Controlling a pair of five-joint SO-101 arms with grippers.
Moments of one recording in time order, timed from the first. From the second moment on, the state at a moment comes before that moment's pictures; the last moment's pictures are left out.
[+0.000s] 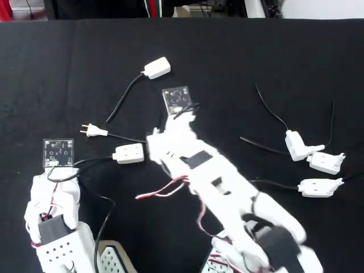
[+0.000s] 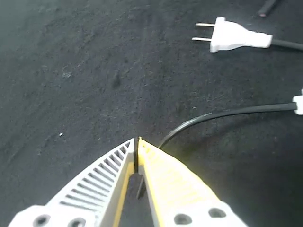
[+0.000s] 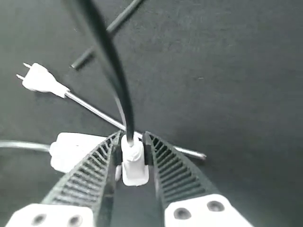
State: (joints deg) left arm -28.6 -104.0 95.4 59.9 -24.2; right arm -31.0 -22.4 58.8 20.7 -14.6
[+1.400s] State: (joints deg) left arm -28.7 -104.0 96.1 63.1 -31.4; right arm -20.1 40.2 -15.5 98.9 29.8
